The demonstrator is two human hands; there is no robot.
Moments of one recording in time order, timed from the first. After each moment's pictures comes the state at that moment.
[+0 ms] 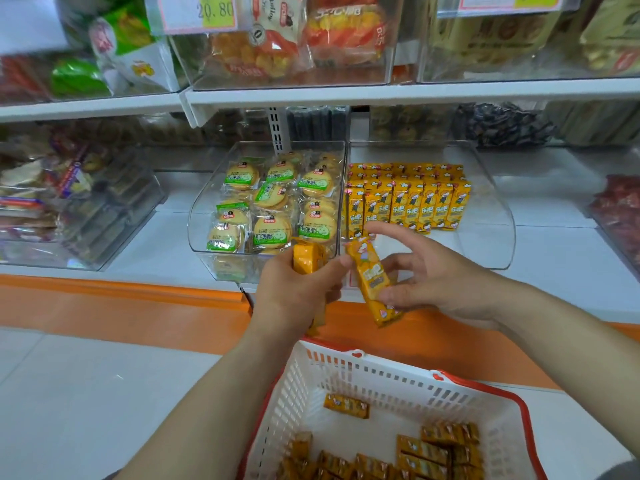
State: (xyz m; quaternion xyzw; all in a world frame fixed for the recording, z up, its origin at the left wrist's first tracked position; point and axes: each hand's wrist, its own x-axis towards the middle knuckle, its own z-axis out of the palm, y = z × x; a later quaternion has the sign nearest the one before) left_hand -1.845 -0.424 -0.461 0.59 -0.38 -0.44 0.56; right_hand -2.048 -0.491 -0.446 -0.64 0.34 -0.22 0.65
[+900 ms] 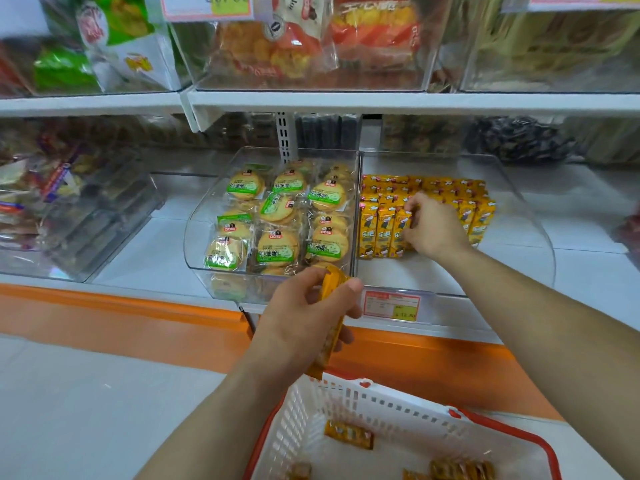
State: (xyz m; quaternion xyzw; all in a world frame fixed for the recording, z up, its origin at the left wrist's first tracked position) left_hand -1.828 -0.433 -0.464 0.59 -0.45 -0.48 0.47; right_hand -2.010 -0.664 -0.513 -0.75 0.60 -0.25 0.14
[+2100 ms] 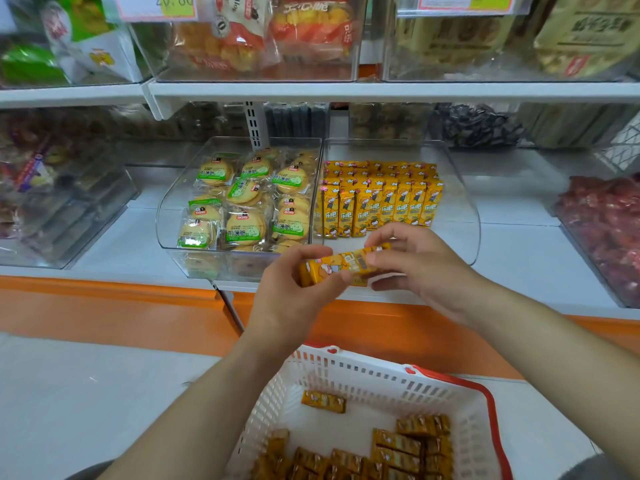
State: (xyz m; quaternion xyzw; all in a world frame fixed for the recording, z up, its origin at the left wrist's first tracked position) left_hand -1.870 -0.420 -0.477 0.59 -0.47 -0.42 0.52; right_hand -2.056 -0.494 -0.451 -0.60 0.42 -0.33 0.60
